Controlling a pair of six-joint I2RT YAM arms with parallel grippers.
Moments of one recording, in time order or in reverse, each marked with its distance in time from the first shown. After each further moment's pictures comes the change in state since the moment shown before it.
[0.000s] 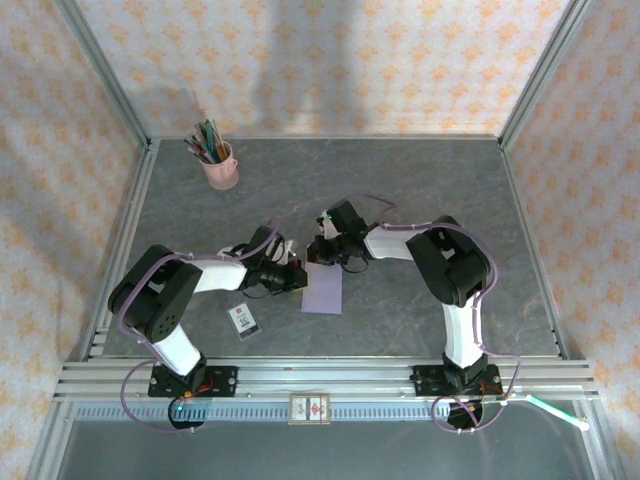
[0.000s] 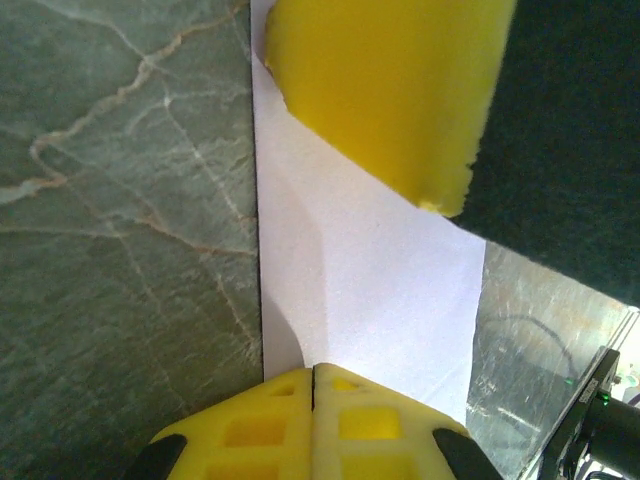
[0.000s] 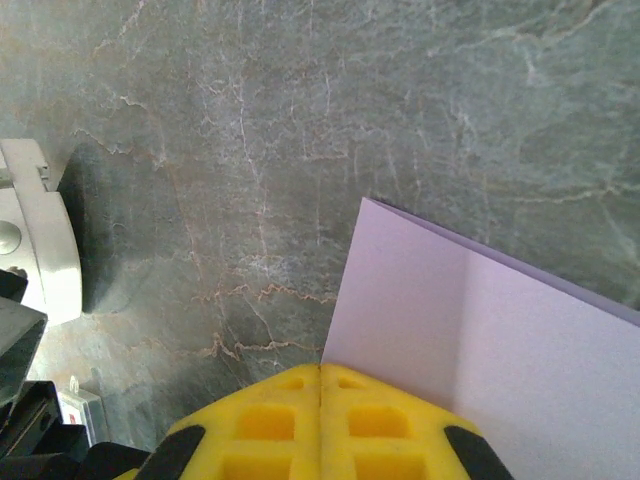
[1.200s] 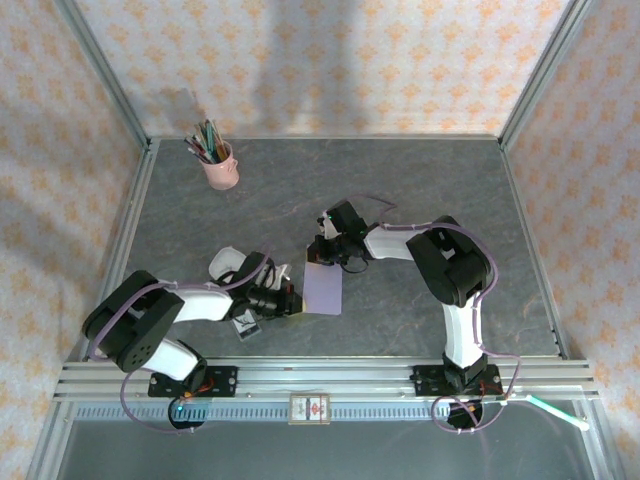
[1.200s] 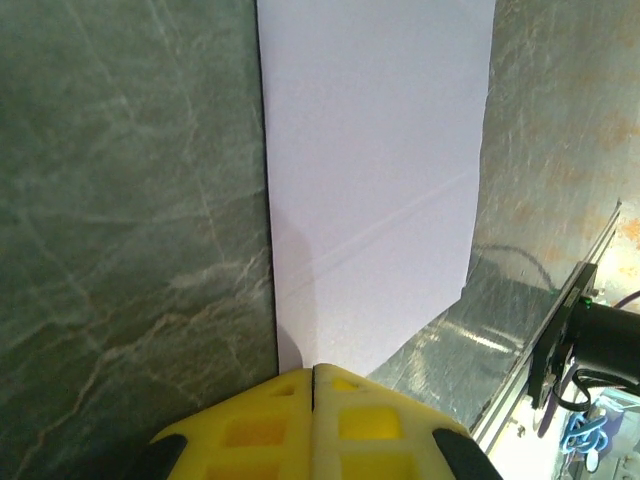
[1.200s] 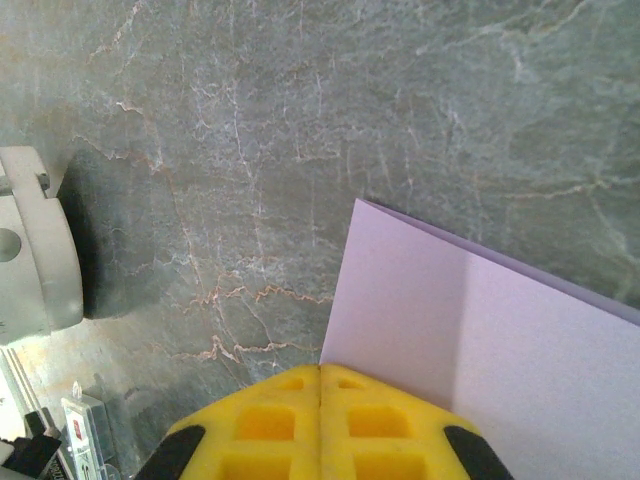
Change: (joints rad) left arm -0.080 -0.190 -0.264 0.132 0.050 -0.078; right arm 0.001 -0.001 -0.001 -0.001 0.007 0.019
